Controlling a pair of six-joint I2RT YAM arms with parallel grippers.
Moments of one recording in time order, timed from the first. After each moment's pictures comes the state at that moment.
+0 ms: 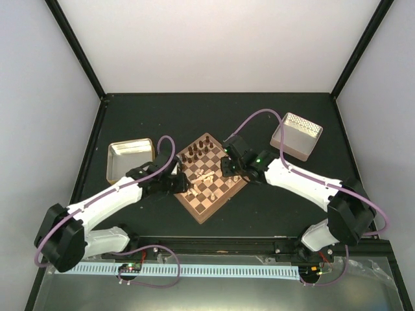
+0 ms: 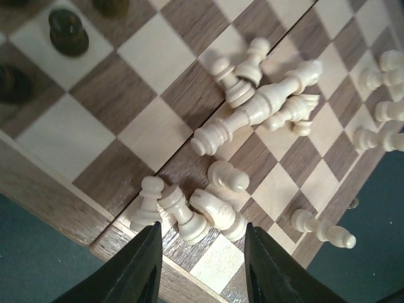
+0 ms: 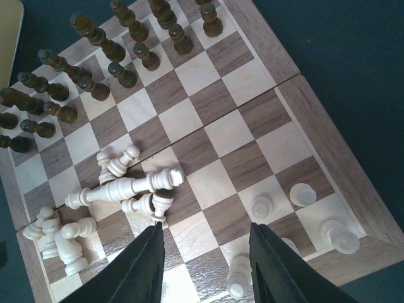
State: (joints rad) left arm -0.60 1.16 0.69 -0.52 0.16 -0.72; right arm 0.82 1.48 1.06 -0.51 0.12 0.56
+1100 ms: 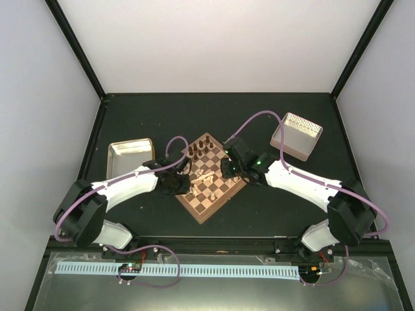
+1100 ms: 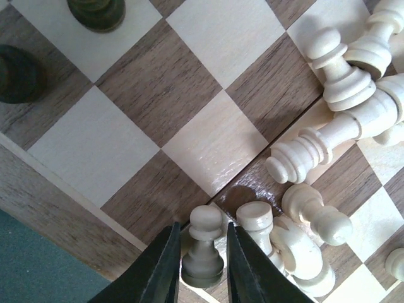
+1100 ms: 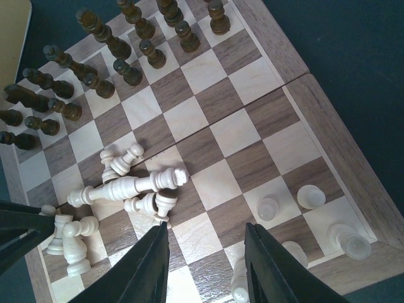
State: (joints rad) left arm -0.64 1.41 0.76 -0.60 0.06 -0.72; right arm 0.82 1.47 1.02 -0.47 0.10 0.55
